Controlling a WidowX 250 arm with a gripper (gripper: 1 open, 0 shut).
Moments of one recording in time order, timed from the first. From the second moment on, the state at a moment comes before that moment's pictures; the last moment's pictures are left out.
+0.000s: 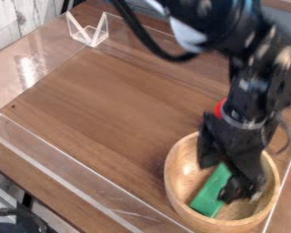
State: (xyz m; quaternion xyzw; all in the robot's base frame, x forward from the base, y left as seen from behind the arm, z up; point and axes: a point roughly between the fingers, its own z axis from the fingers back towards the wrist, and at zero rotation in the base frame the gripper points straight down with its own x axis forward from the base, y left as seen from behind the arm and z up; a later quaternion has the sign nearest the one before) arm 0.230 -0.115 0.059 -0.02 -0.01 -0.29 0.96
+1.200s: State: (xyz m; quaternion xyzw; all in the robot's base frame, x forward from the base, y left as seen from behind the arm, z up) arm 0.221 -0.113 0.066 -0.01 -0.04 -0.19 0.98
